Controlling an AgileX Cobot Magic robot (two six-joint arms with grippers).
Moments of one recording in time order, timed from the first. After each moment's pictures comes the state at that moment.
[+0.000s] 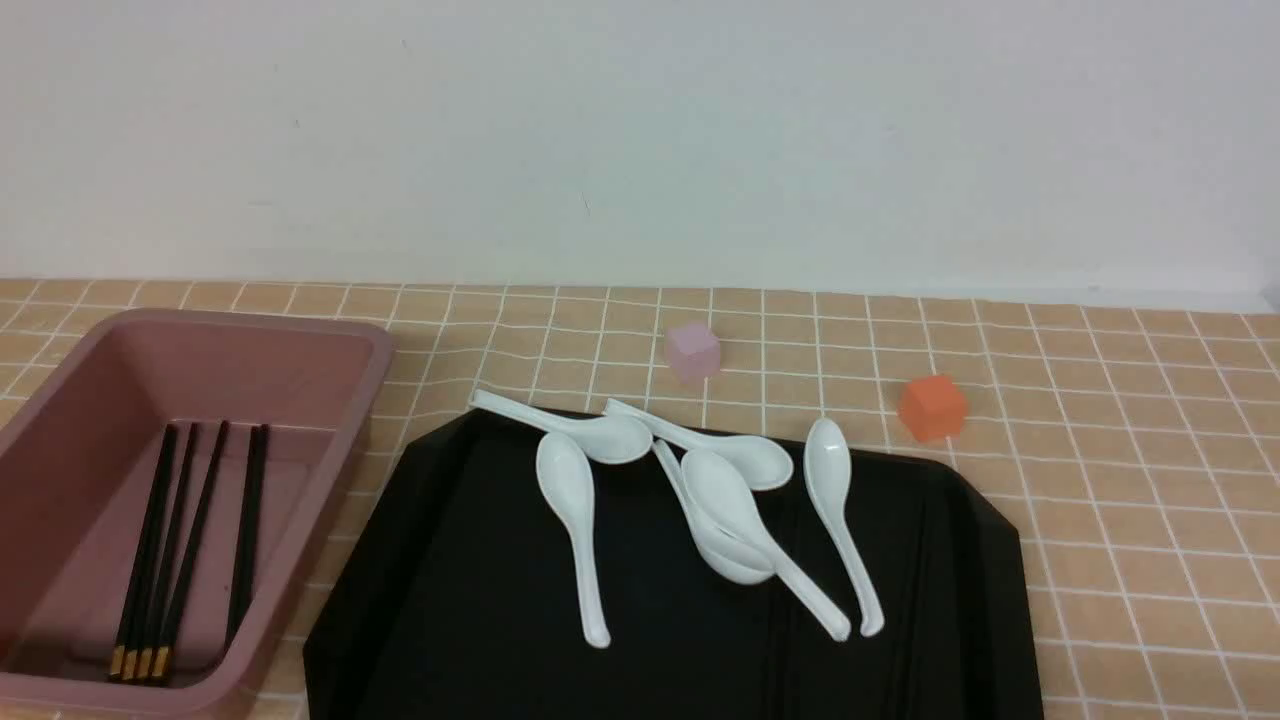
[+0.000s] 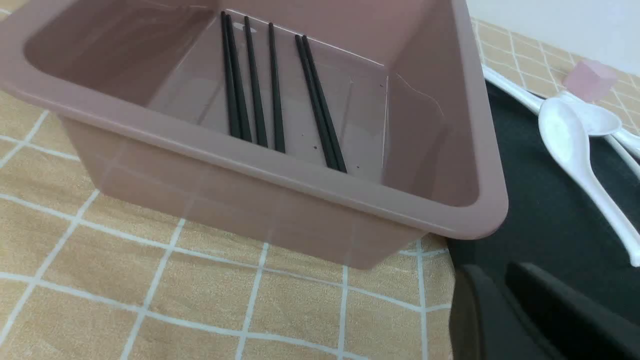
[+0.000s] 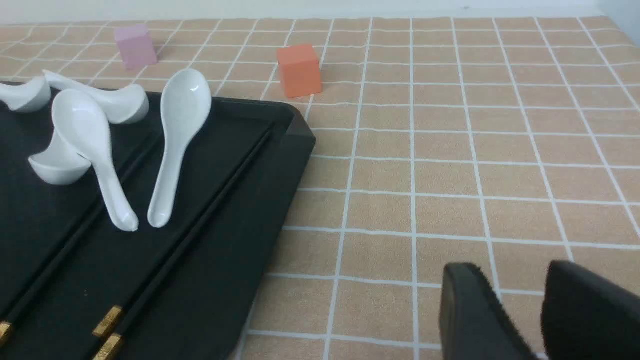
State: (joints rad) right arm 0.04 -0.01 0.02 0.02 0.37 0.09; left arm -0.06 -0.01 0.03 -0.07 0.38 -0.28
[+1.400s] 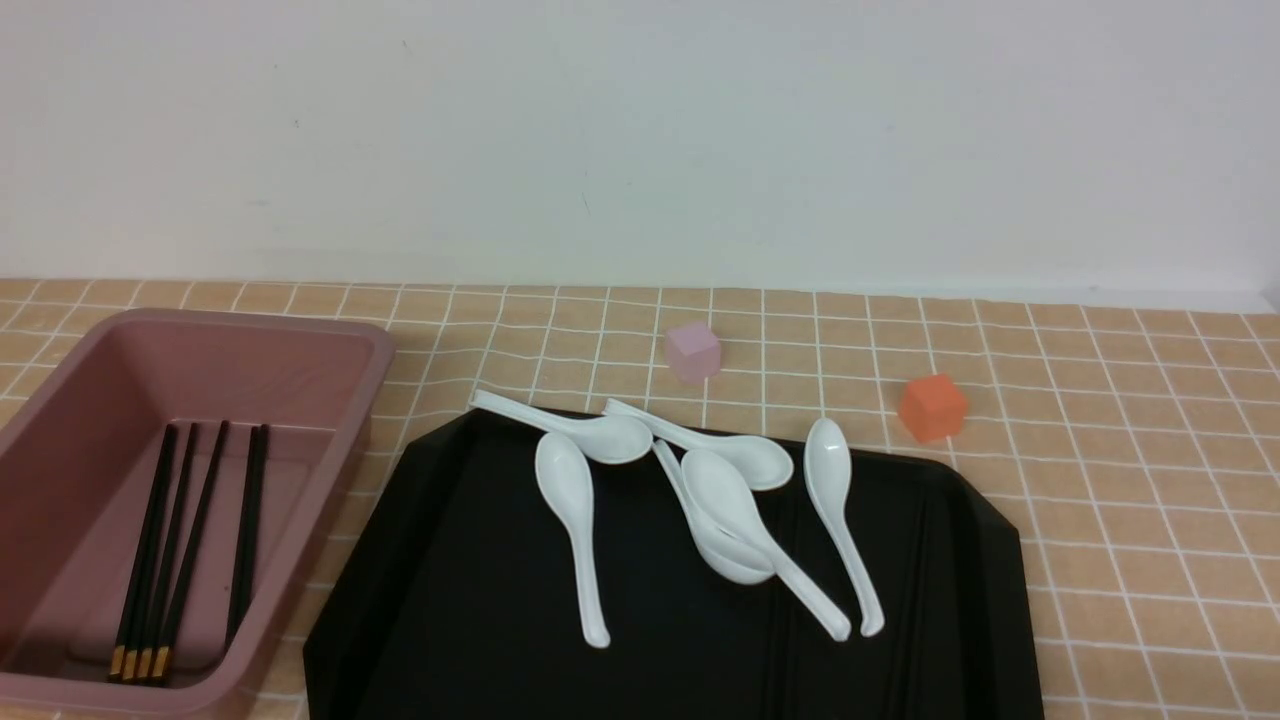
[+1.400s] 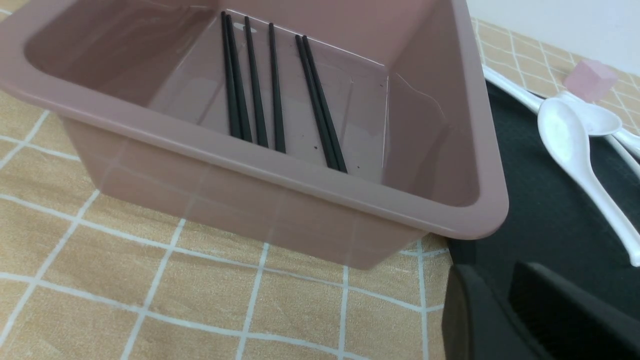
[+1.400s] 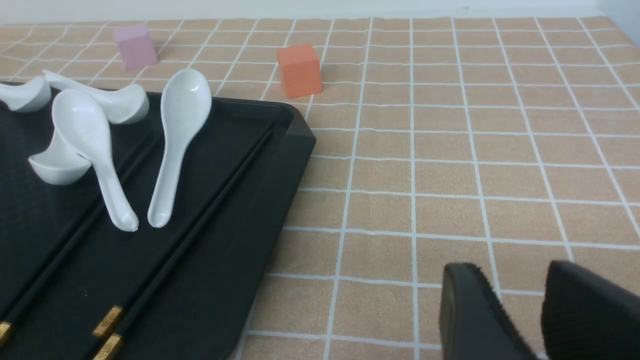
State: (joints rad) right arm 0.04 -0.01 0.02 0.02 0.37 0.09; left arm -0.06 -0.01 0.03 -0.06 0.38 -0.28
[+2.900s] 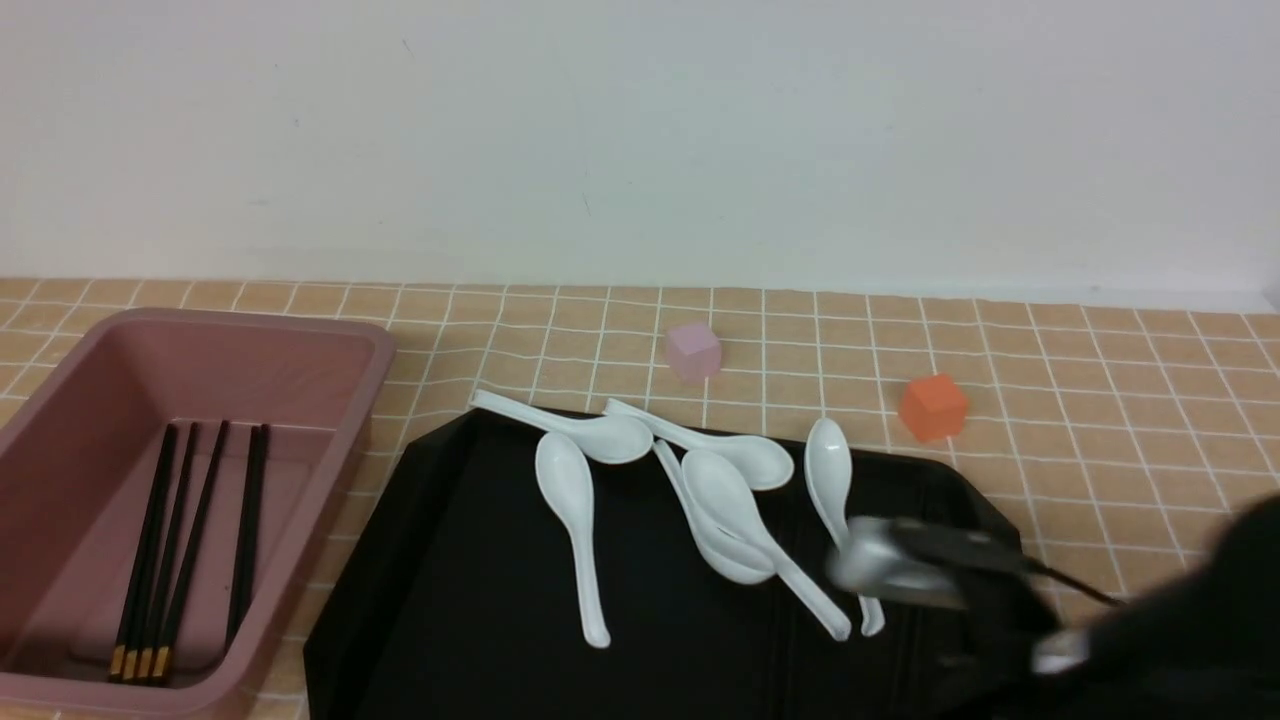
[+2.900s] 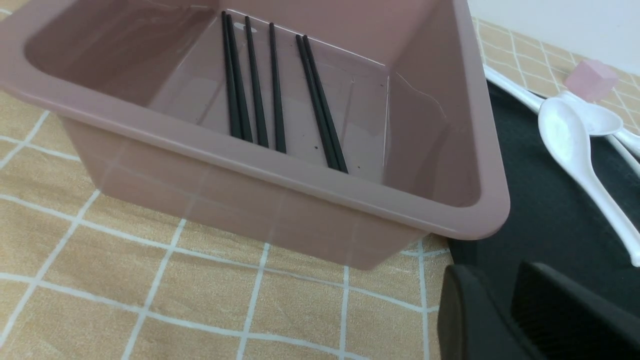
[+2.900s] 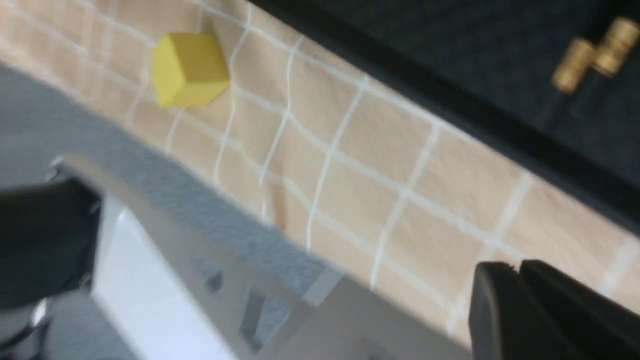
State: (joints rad) right arm 0.64 1.38 -0.70 0.77 0.61 -0.07; left arm -0.06 -0.01 0.03 -0.06 0.38 -0.28
